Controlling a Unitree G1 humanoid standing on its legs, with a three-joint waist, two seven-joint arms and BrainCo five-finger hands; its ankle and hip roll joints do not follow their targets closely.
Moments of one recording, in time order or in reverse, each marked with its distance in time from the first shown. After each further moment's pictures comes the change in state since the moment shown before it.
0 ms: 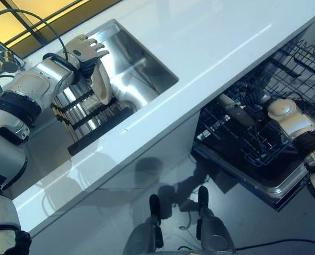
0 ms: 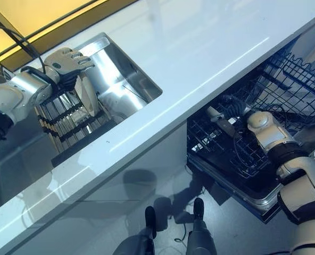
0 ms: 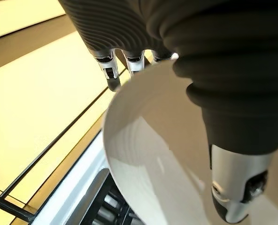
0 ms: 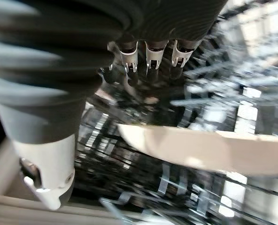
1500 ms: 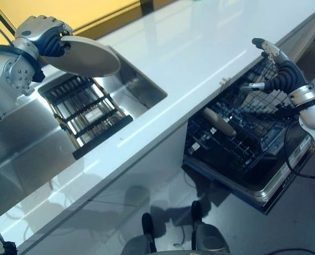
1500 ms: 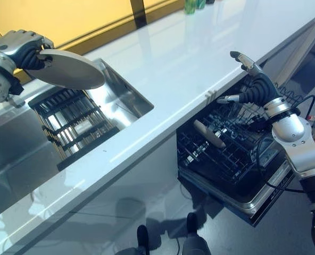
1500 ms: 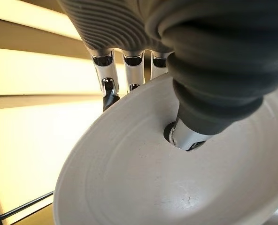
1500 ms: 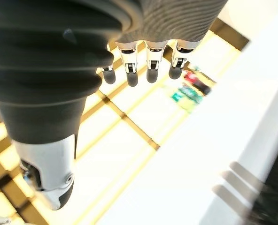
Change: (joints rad) left arm 0.272 0.163 0.453 -0.168 -0.512 -0.084 0.050; right arm 0.432 -0.100 -0.476 -0.520 -0.001 -0.296 -0.153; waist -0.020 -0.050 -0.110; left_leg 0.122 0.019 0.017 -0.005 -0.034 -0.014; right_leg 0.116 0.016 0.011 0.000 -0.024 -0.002
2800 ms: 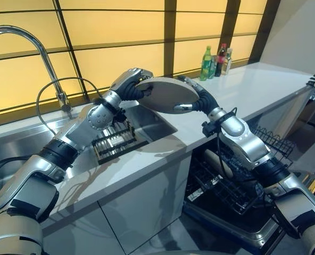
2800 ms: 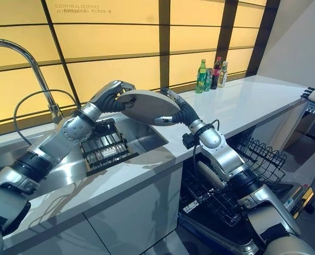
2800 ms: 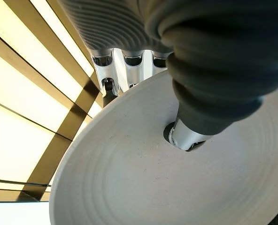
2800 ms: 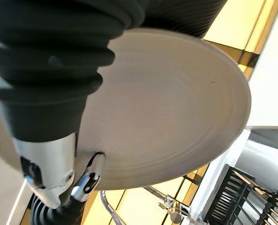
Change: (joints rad) left arm 0.239 -0.440 0.026 -0.254 -0.174 -0.039 0.020; right arm -0.152 0.482 0.266 0.061 0.176 0.281 0.033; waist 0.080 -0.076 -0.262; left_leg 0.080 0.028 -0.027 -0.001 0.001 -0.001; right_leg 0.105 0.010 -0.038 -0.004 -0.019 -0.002
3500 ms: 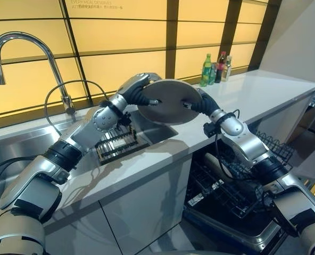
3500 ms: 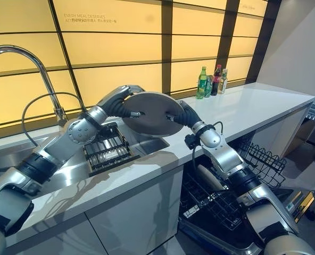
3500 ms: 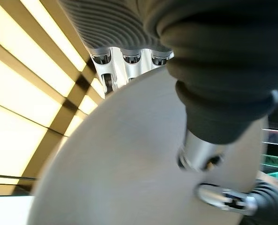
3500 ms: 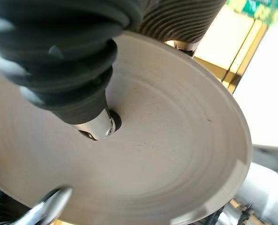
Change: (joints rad) left arm 0.025 -0.006 -0.007 -0.086 -0.002 -0.005 -0.049; right arm -0.014 -0.027 -0.006 0.062 -0.150 0.042 0.007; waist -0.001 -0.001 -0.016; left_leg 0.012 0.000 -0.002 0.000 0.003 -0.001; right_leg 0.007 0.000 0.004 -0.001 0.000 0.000
